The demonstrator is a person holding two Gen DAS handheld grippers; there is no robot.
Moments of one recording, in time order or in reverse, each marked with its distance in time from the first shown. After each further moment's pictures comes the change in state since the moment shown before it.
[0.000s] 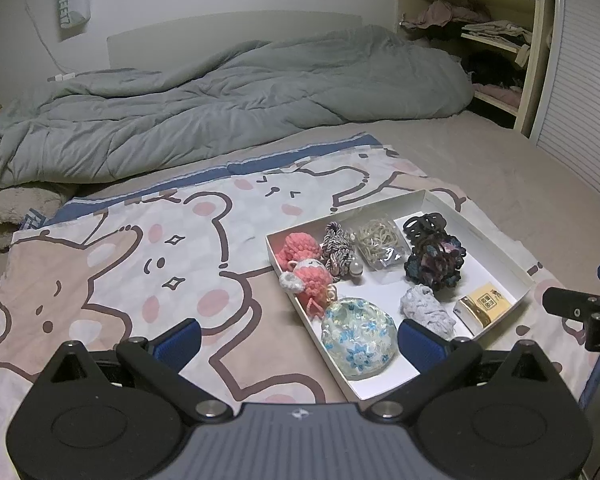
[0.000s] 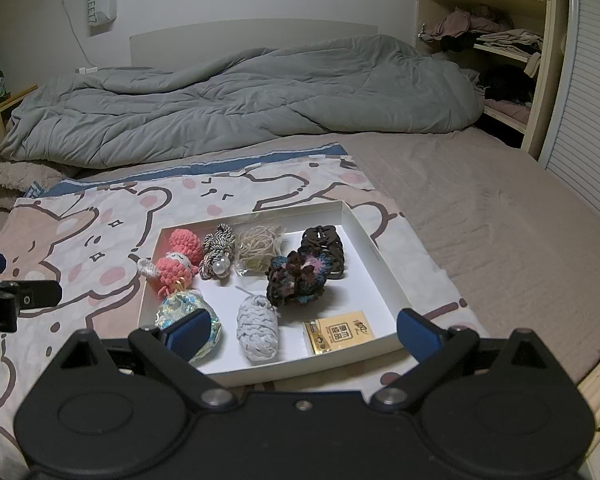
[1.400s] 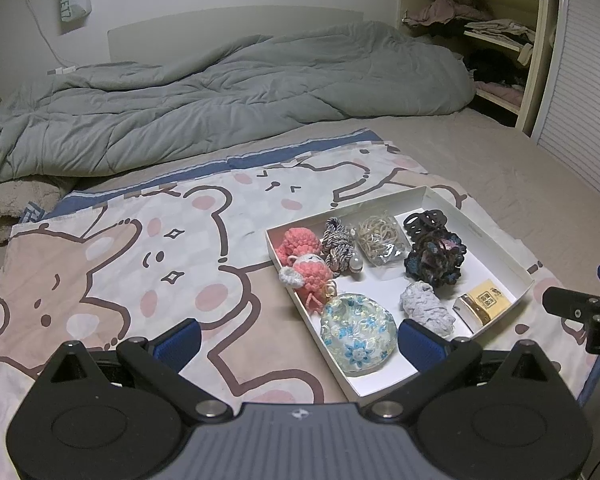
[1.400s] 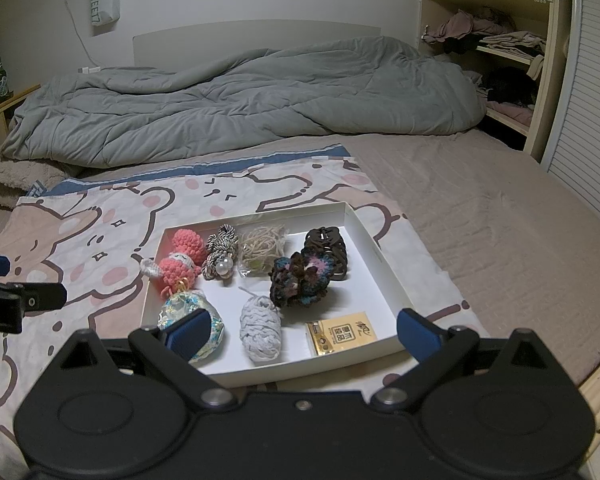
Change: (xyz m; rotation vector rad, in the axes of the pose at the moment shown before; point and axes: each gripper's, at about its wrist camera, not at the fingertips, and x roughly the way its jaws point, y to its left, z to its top) left arm 0.002 0.001 -0.001 -0.013 0.014 -0.002; right arm -0.001 0.002 0.001 -0.002 -0.002 0.002
